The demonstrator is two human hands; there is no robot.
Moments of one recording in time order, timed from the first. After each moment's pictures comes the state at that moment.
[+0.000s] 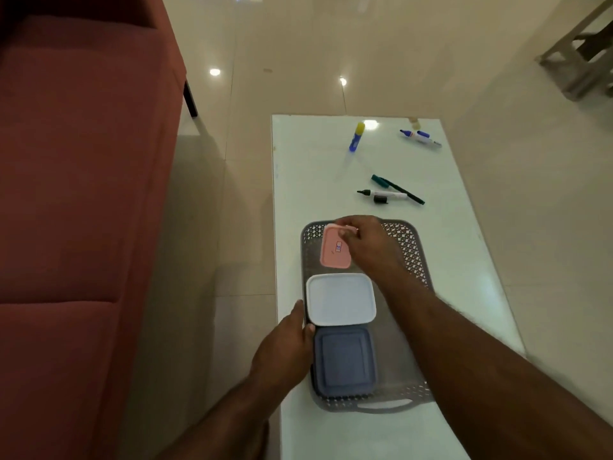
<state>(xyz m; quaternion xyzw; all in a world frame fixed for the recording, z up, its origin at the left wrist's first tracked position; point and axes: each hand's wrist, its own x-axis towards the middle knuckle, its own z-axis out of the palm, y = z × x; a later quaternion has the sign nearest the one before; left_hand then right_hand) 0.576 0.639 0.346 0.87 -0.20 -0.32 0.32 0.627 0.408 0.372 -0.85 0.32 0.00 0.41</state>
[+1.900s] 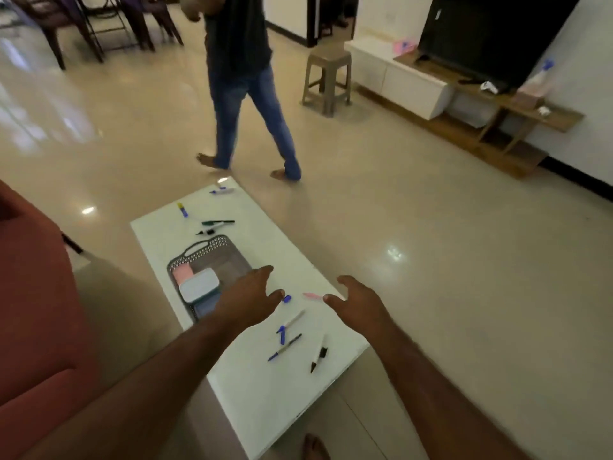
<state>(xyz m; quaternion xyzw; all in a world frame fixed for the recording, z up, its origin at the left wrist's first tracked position) 0.271 0.594 0.731 0.83 -0.51 -0.23 0.09 0.054 0.503 0.727 -0.74 0.55 -0.03 0.38</state>
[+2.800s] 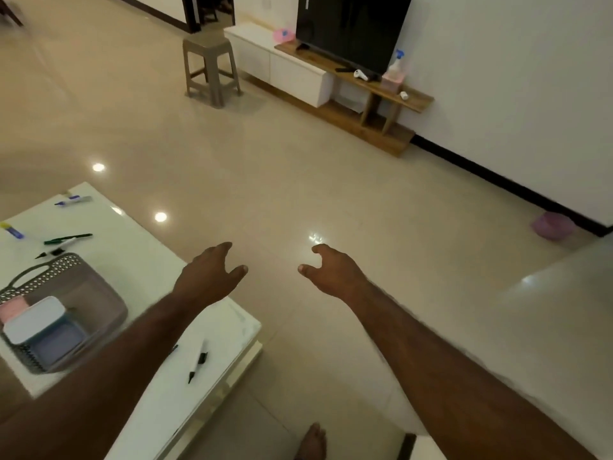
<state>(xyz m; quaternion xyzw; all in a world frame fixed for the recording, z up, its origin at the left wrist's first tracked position) 0.051 0.460 0.740 0.77 -0.58 -0.24 0.13 -0.200 0.408 0.779 -0.72 0.62 -0.02 0.31</state>
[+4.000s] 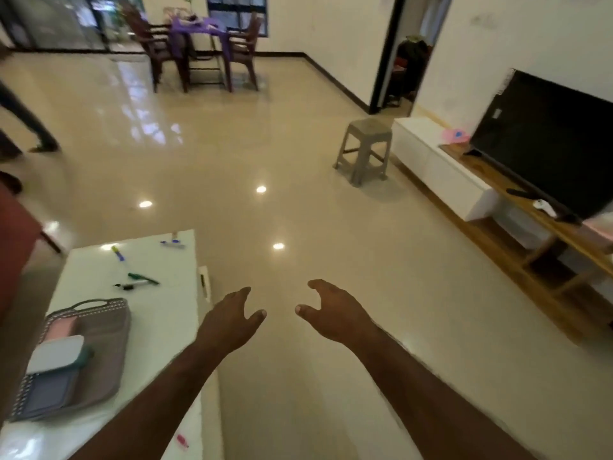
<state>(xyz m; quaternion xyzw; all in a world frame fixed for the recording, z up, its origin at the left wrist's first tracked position) 0.113 0.115 0.741 0.91 -0.31 -0.19 0.21 -0.042 -0.049 0.805 -0.90 0.31 0.04 0.30</state>
